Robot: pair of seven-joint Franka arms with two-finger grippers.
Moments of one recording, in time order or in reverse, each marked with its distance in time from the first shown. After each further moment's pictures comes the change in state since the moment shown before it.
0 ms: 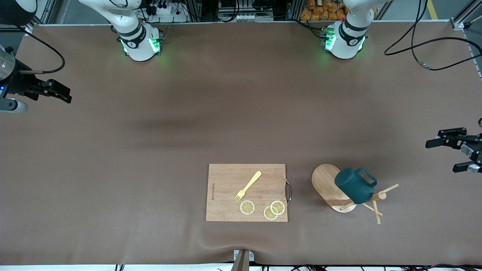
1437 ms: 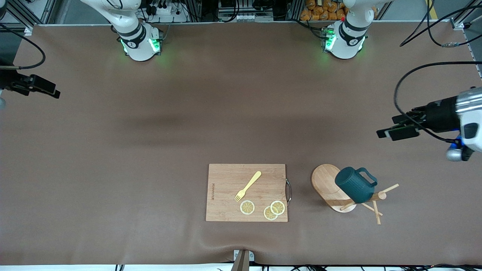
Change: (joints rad) left arm -0.046 -0.170 -0.393 -0.002 1.059 0.090 -0.001; right arm -0.094 -0.011 -0.017 0.009 0.091 -0.039 -0.073
